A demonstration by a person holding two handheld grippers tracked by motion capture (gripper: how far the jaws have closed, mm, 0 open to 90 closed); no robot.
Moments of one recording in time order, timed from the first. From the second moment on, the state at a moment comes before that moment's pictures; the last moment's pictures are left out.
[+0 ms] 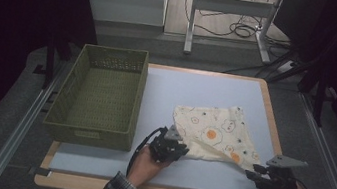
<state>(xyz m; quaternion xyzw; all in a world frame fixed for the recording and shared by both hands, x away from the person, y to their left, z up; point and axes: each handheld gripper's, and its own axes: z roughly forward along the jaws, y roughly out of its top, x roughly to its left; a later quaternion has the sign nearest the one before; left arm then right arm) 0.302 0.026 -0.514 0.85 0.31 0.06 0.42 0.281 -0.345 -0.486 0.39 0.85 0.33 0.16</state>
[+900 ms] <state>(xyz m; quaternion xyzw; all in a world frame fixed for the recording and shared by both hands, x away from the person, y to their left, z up) 0.314 0.022 -0.523 0.84 0.36 0.11 0.39 0.304 -0.376 -0.499 0.44 0.83 0.31 0.17</state>
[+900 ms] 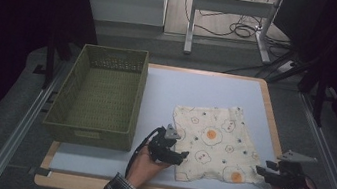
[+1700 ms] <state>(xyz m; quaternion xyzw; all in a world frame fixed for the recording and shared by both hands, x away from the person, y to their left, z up) 0.275 0.028 -0.527 0.87 0.32 0.08 0.36 0.250 -0.360 -0.507 0.41 0.85 0.32 0.12</state>
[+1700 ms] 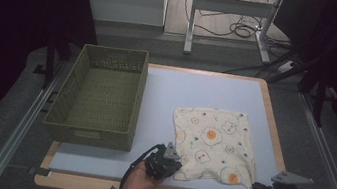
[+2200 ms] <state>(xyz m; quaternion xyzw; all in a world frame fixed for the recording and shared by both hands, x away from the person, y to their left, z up) 0.325 0.041 -0.520 0.83 0.39 0.11 0.39 0.296 -0.358 -0.490 0.42 0.83 0.35 0.15</state>
